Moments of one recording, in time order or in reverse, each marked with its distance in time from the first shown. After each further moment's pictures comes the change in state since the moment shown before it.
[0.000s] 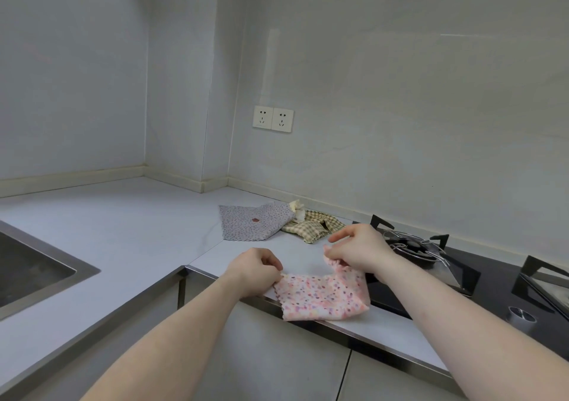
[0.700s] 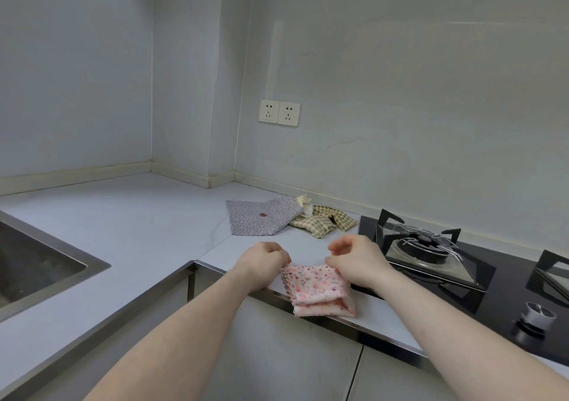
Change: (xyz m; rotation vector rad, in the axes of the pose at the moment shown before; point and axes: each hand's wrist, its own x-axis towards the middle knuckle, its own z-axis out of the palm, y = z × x) left_hand 0.000 0.001 -0.004 -0.095 -0.032 0.005; right_hand -0.009 0.013 0.035 -0.048 -0.008 -0.013
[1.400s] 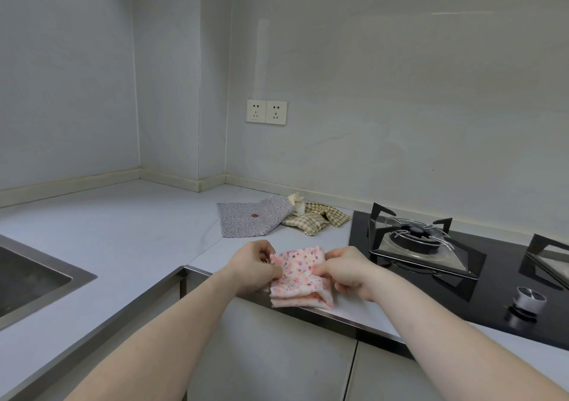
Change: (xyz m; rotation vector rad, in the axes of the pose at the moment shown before) left_hand -0.002 -0.003 0.000 -0.087 -0.019 0.052; right_hand 0.000 0.011 0.009 0.264 -0.233 0.258
